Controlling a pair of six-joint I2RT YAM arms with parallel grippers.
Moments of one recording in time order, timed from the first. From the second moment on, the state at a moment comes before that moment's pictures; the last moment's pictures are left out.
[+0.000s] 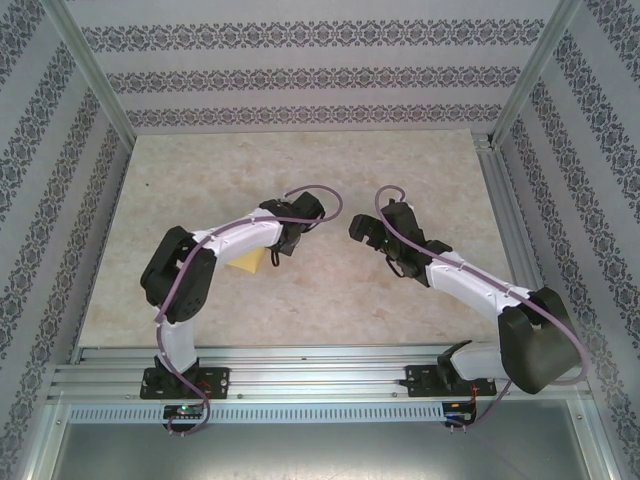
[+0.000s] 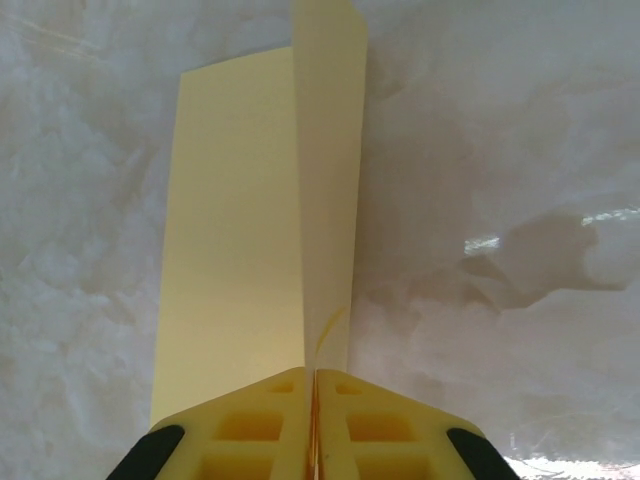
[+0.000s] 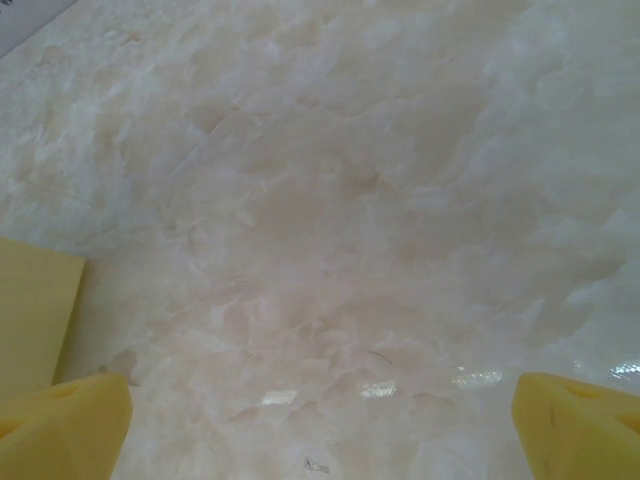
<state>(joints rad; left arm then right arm) -0.70 1.92 1.39 -0.87 -0.55 -0.35 0.49 1.33 0.73 -0.13 0.12 0.72</state>
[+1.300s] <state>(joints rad) -0.68 1.55 1.27 -0.65 -0.05 -0.45 0.51 1.37 0.71 0.00 -0.13 0.84</state>
